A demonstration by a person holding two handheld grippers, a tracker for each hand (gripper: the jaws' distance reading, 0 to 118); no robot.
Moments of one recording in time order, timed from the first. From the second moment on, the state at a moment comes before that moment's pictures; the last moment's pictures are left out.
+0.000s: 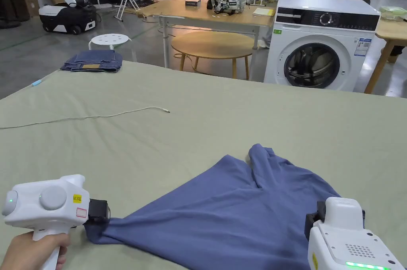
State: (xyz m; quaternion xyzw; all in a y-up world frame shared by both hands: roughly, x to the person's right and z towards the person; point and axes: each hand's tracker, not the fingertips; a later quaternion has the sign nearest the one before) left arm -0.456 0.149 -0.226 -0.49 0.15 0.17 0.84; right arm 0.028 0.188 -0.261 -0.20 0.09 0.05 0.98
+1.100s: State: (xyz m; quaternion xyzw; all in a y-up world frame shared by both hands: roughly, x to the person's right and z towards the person) left arm -0.417 0.156 -0.210 -0.45 0.12 0.18 0.87; right arm 0.060 0.193 -0.458 -0.36 0.14 0.07 0.92
